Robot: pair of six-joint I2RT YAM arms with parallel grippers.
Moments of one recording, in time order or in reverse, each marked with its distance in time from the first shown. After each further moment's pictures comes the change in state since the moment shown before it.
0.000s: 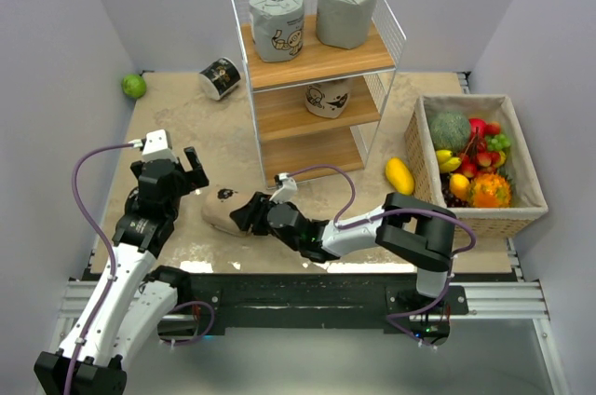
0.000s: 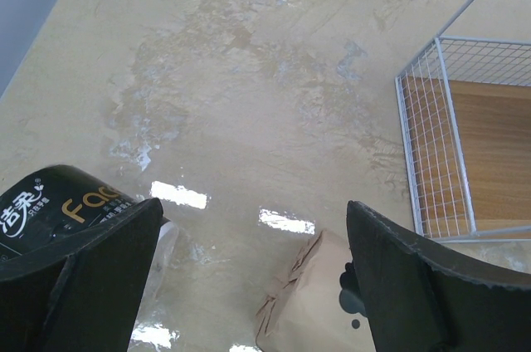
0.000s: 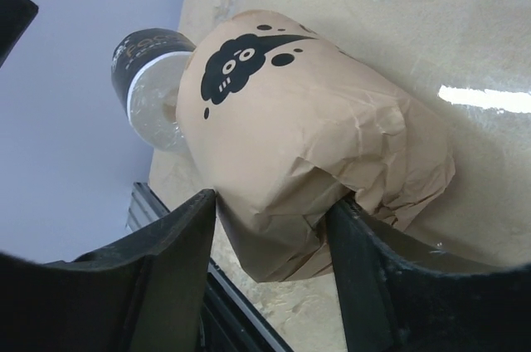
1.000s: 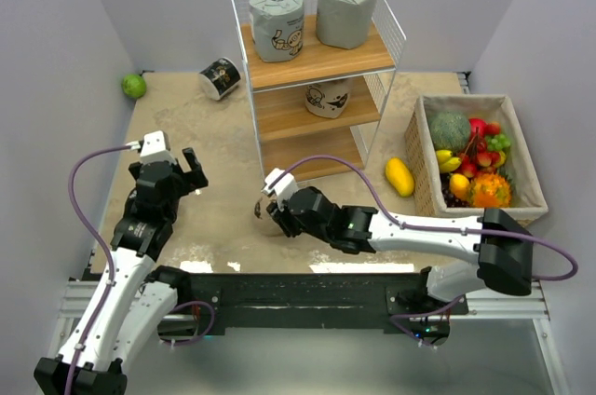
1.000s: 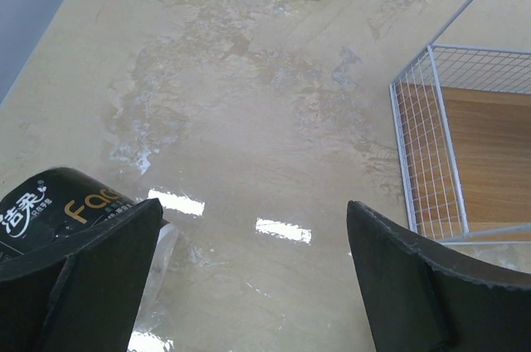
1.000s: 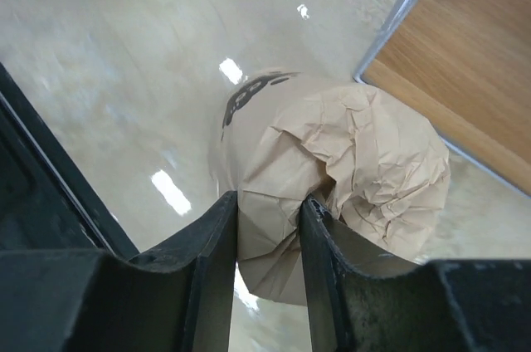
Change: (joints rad) left arm 0.000 -0.029 -0.003 0.001 0.001 -0.001; right arm -0.014 -0.446 0.039 -0.688 -0.085 -0.893
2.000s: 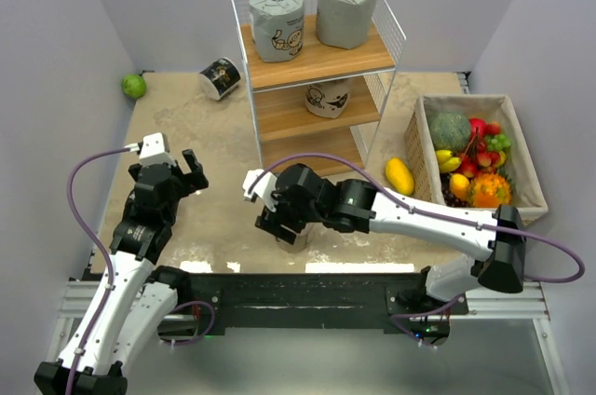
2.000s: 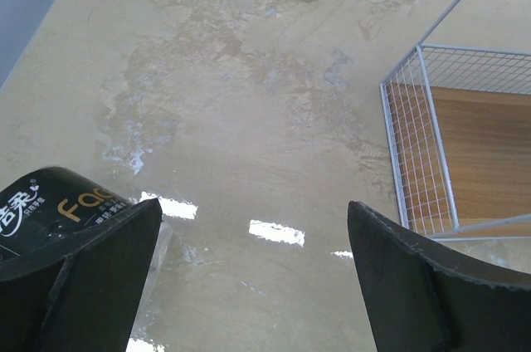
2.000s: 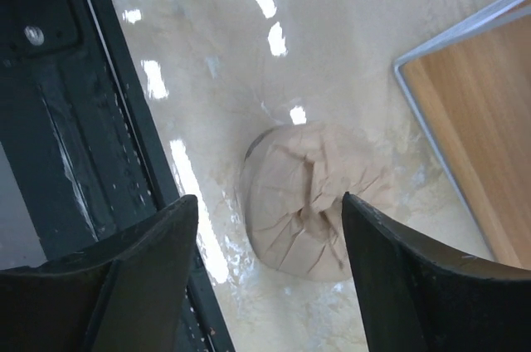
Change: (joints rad) left arm 0.000 -0.031 -0.012 -0.001 0.018 -0.008; right arm -0.016 0.024 0.367 -0.581 -0.255 -0.314
